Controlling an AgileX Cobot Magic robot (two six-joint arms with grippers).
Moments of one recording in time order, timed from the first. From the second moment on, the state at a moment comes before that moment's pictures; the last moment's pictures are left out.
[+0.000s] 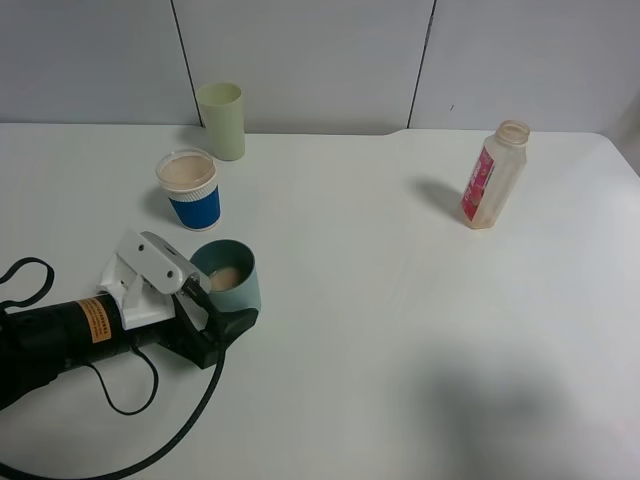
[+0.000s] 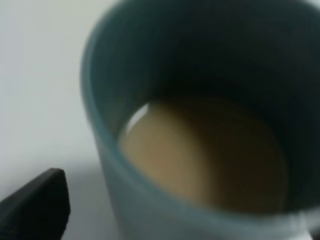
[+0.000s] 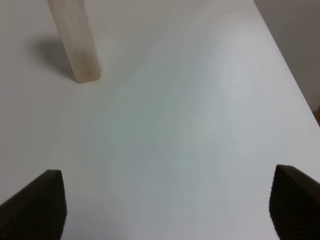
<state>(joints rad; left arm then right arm) -0.52 1.94 -0.16 0.24 -1.21 -0.08 -0.08 0.00 -0.49 -0.07 1.06 0.00</state>
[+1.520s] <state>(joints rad) -0.52 2.08 -0.30 0.32 -1.21 -0.07 -0.08 0.00 -0.49 -0.07 1.06 0.00</state>
